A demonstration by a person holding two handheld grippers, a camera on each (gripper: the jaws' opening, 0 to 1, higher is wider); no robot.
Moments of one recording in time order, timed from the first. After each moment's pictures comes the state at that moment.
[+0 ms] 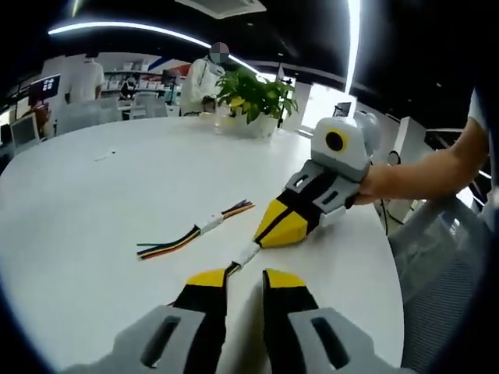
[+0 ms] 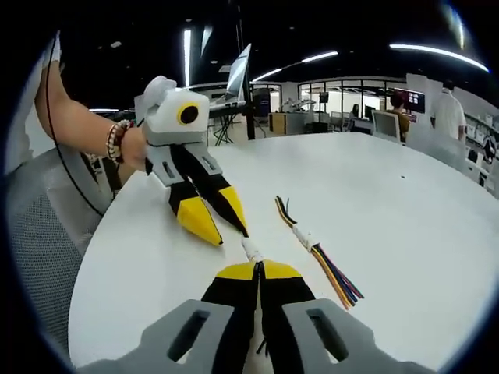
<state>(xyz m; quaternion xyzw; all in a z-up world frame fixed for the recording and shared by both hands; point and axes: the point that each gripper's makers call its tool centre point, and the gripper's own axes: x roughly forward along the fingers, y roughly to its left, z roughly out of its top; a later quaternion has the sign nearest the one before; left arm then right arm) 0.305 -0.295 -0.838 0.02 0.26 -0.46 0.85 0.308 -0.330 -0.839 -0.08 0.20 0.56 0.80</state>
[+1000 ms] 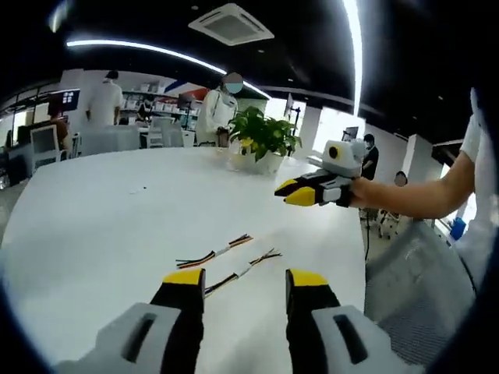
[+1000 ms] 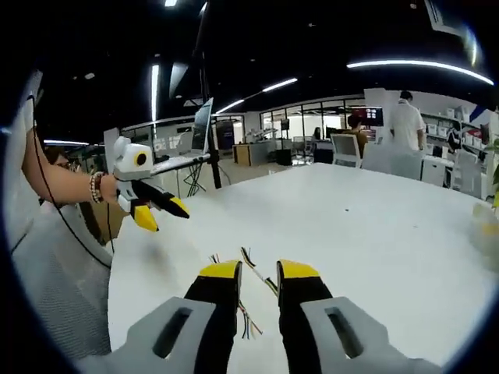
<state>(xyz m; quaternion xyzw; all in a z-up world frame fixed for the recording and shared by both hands) 0.256 -0.234 -0.742 -0.03 0.21 -0.41 0.89 0.311 -0.395 -0.732 -0.02 0.16 0.48 0.86</state>
